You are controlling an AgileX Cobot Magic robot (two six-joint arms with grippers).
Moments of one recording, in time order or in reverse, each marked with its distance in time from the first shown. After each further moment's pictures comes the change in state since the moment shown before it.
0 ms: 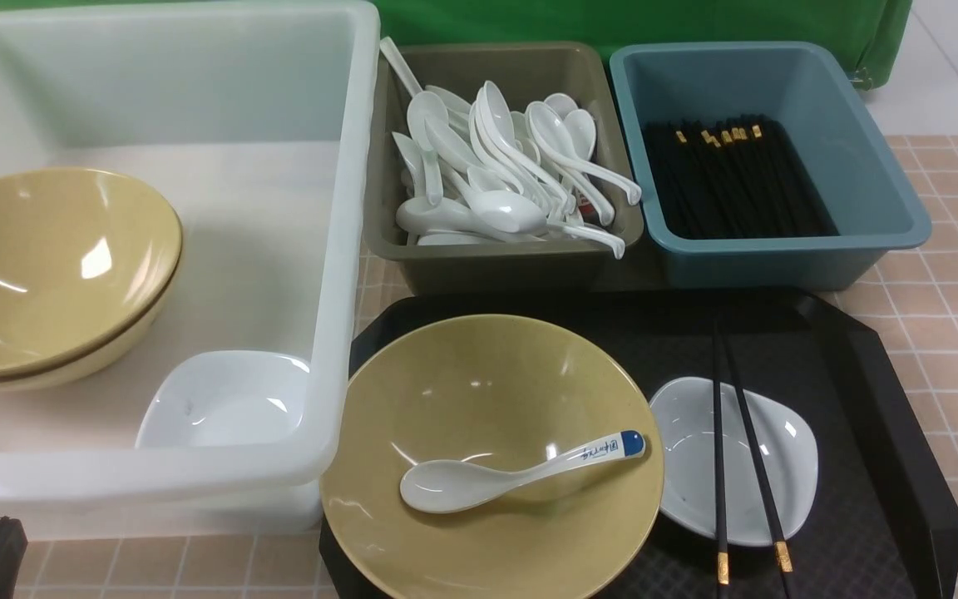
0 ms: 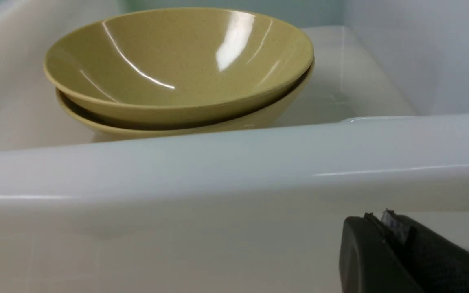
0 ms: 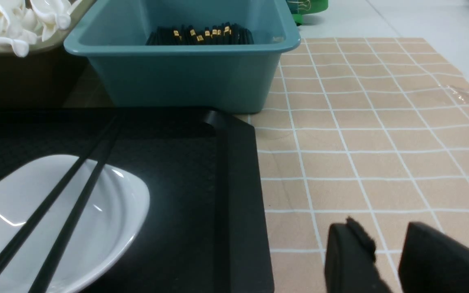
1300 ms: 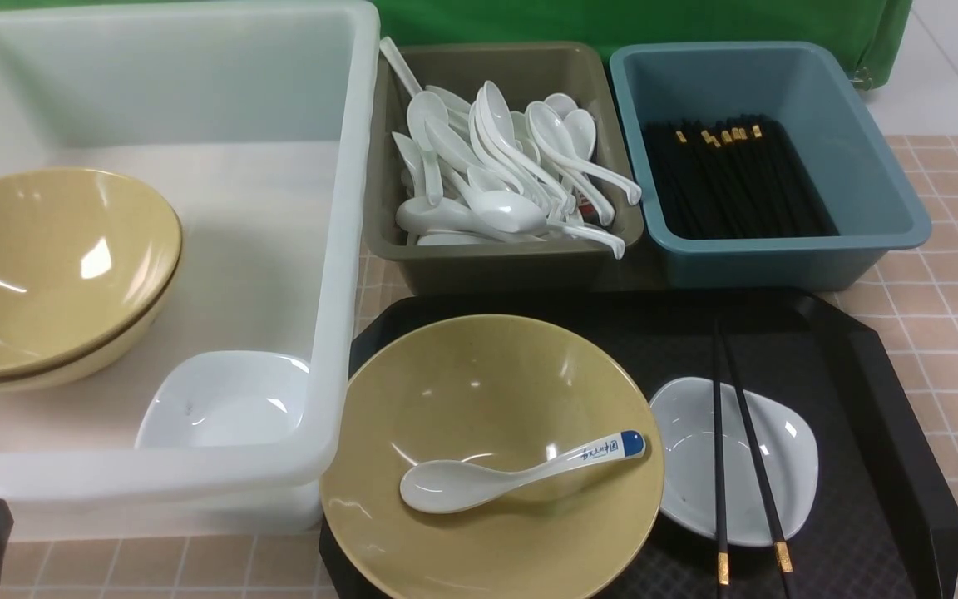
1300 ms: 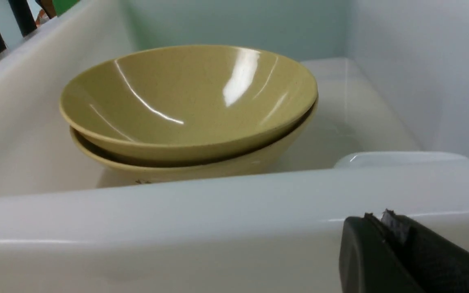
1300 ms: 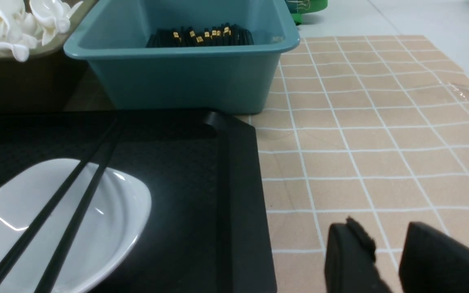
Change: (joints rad) right arm 0.000 0.000 0.000 0.000 -0.001 0.022; left arm 0.000 0.000 0.000 -0.009 -0.087 -0.012
